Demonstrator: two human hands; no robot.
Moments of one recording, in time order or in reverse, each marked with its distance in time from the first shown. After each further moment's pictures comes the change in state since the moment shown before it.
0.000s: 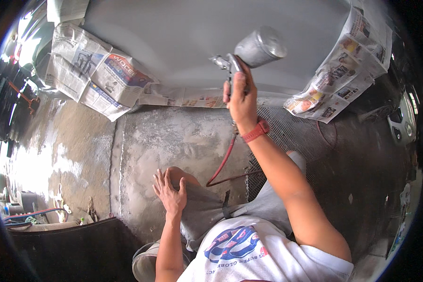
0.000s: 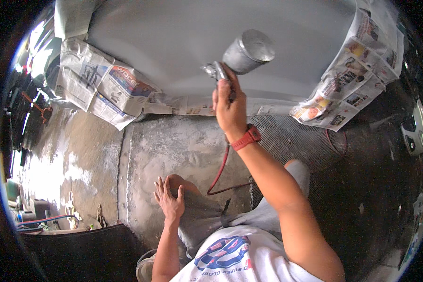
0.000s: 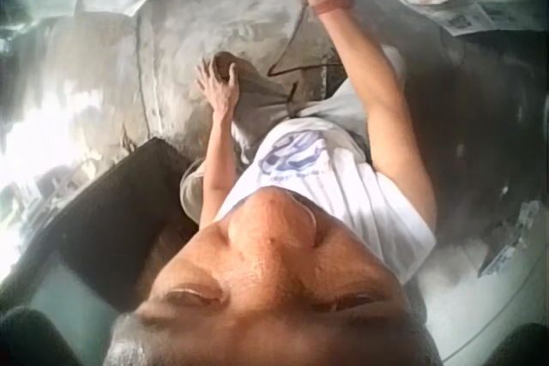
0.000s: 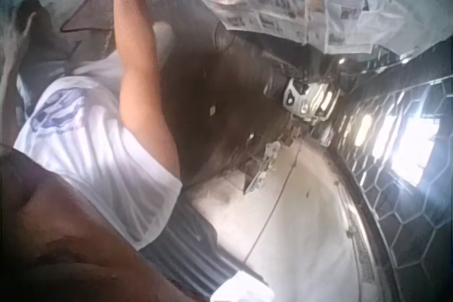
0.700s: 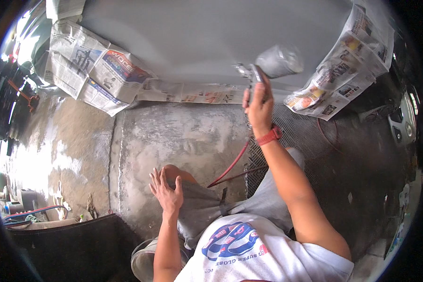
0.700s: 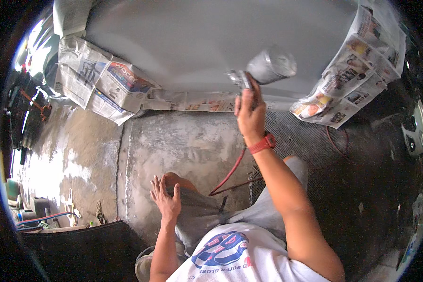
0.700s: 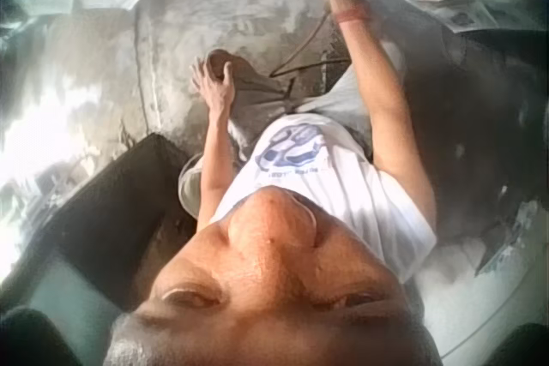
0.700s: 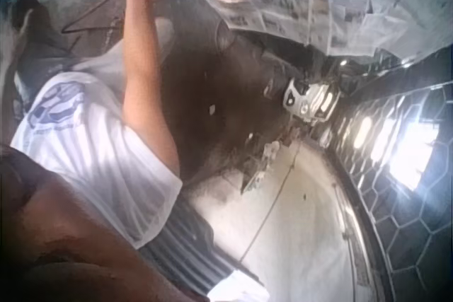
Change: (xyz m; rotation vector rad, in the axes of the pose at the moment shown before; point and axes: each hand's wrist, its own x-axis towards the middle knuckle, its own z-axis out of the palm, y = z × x) left_hand -0.005 -0.005 -0.006 -0.002 0.010 -0.023; right_hand -0.024 0.022 -0.055 -0.100 0.095 0.080
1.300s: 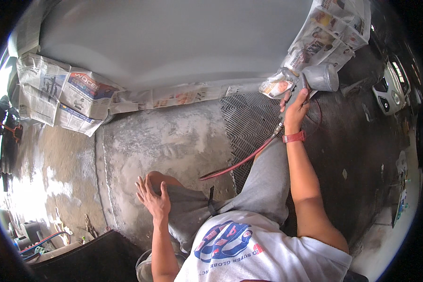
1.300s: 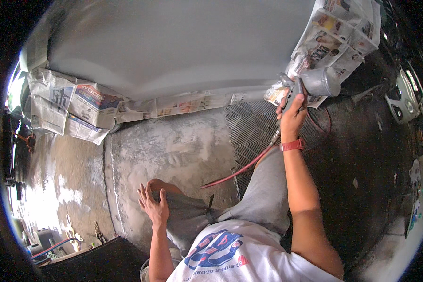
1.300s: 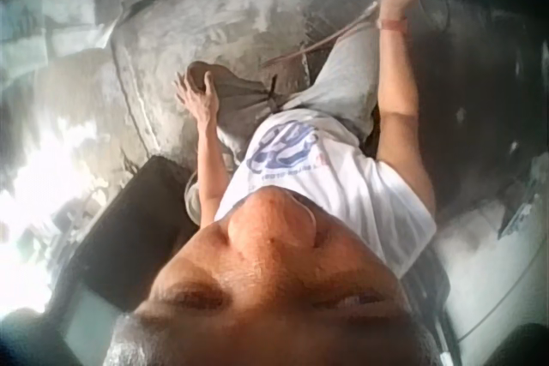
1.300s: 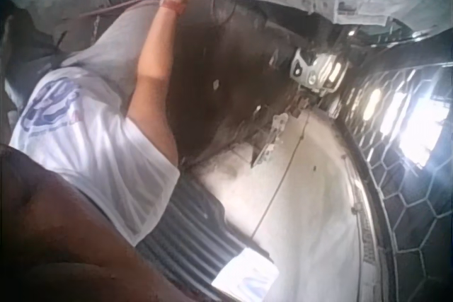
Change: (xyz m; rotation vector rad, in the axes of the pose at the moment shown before) left_hand 0.009 0.017 0.012 0.045 -0.038 0.037; right_hand 0.009 0.004 -0.190 -0.117 0.444 0.020
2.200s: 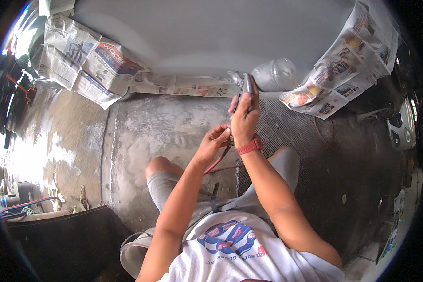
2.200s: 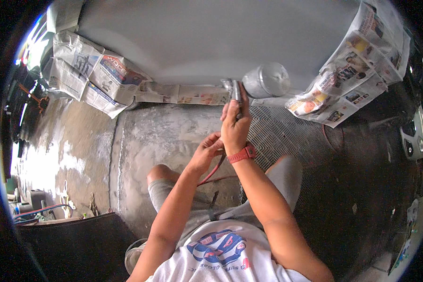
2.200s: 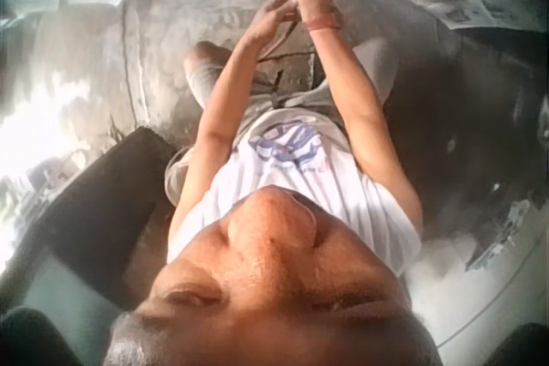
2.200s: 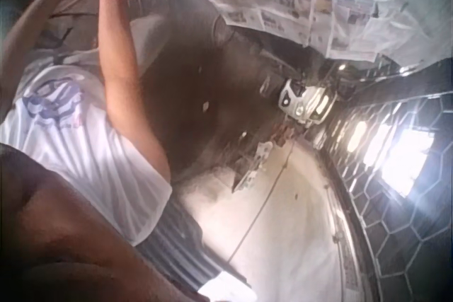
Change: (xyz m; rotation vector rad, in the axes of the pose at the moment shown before) left_hand 0.074 0.181 0.063 -1.464 -0.891 0.048; right_hand -0.122 -0.002 0.152 0.121 -0.328 0.025
